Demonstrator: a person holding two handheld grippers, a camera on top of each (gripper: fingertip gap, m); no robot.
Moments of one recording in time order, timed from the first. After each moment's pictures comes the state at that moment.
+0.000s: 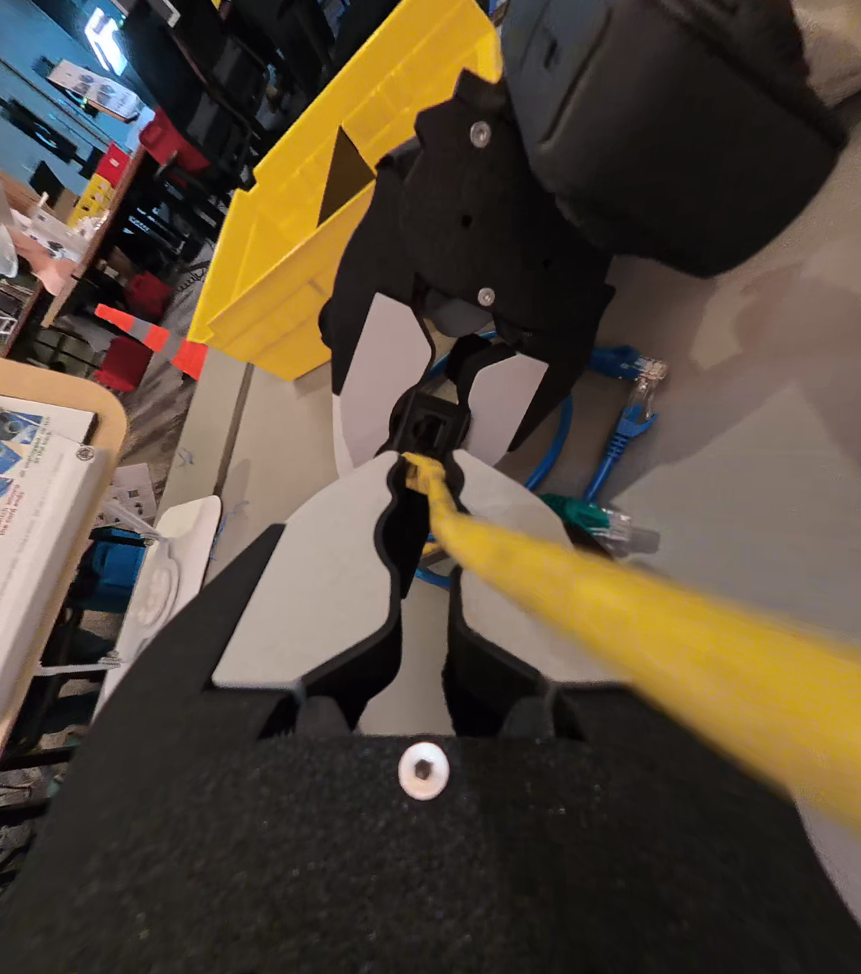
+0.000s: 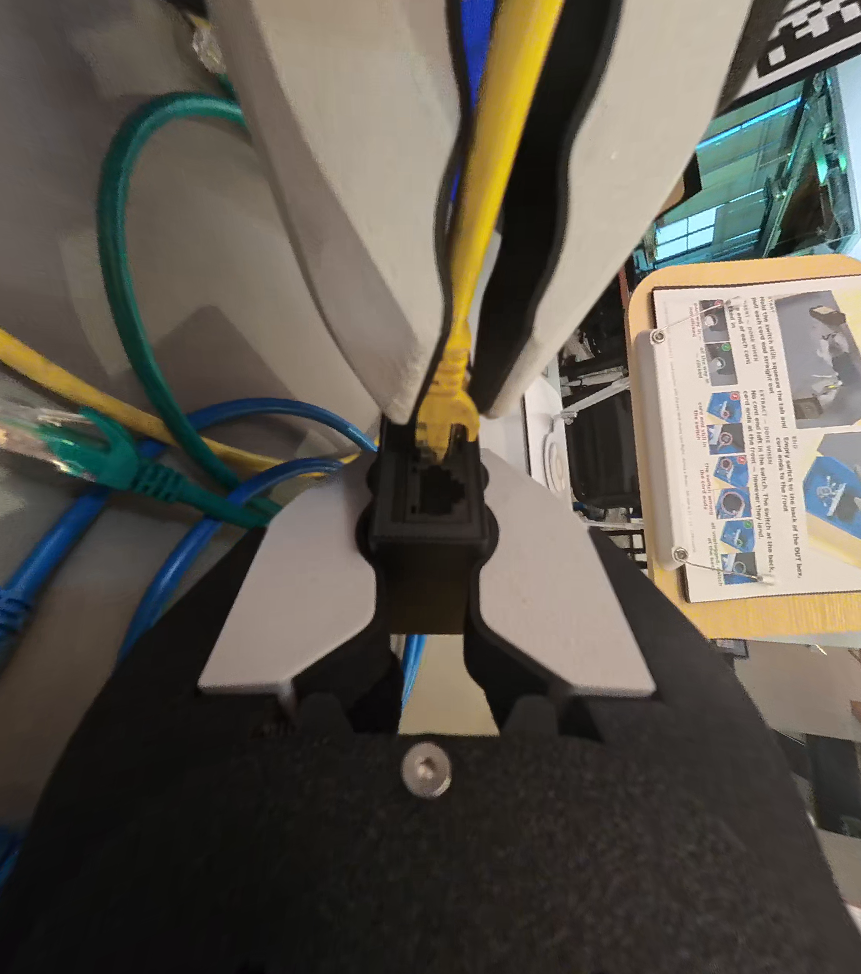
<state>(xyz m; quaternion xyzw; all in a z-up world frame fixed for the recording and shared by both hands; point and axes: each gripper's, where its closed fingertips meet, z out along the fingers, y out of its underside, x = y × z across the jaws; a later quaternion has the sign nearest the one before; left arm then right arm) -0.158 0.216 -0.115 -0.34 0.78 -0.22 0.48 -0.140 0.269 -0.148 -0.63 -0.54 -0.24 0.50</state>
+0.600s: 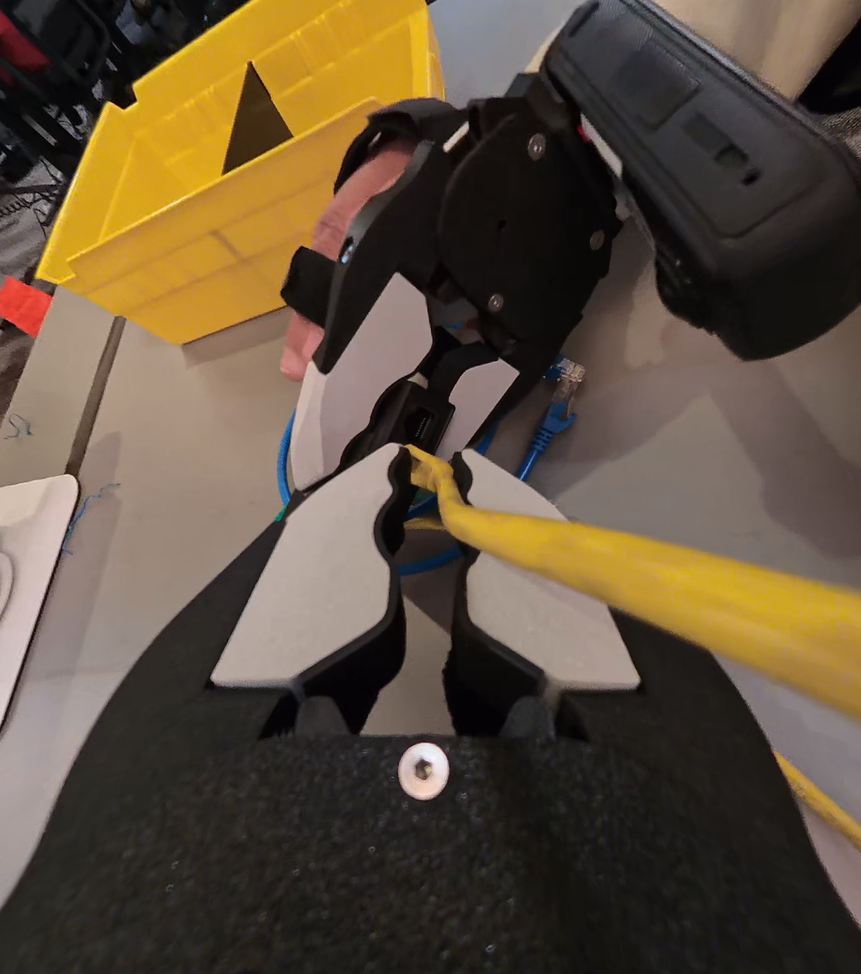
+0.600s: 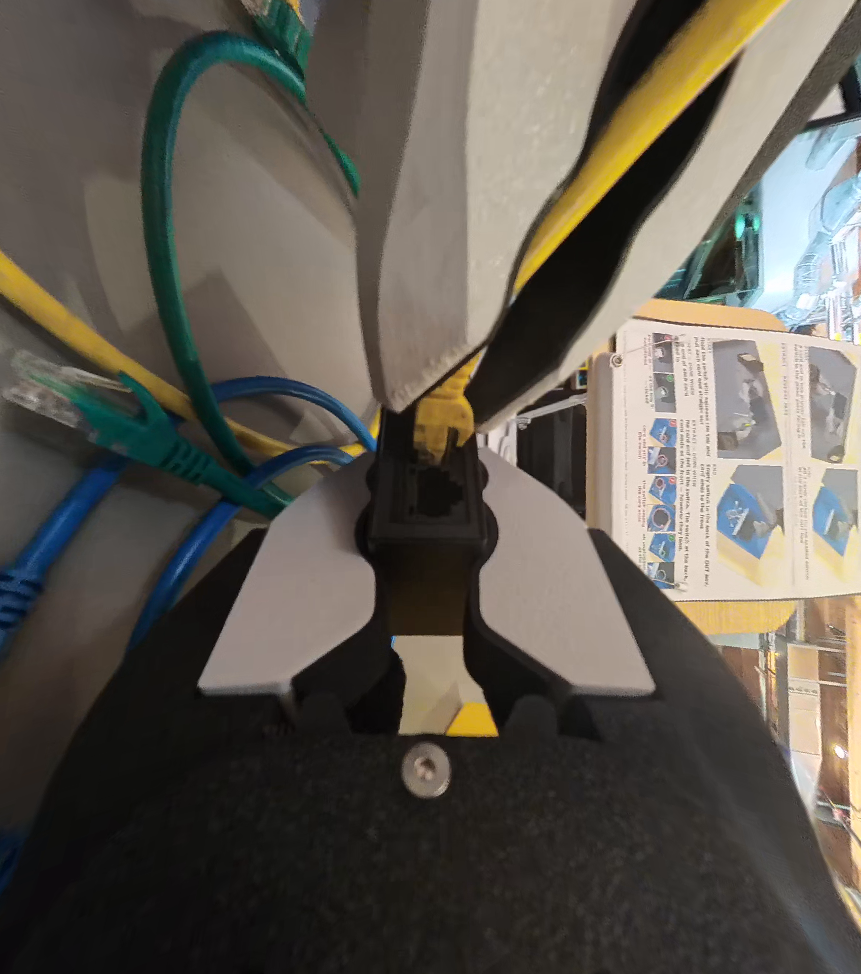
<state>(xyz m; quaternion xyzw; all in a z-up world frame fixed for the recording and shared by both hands) -0.166 0.208 -0.129 -0.39 0.79 -0.29 0.38 -0.143 0.267 -0.151 -0.58 -0.56 -0.32 0.49</state>
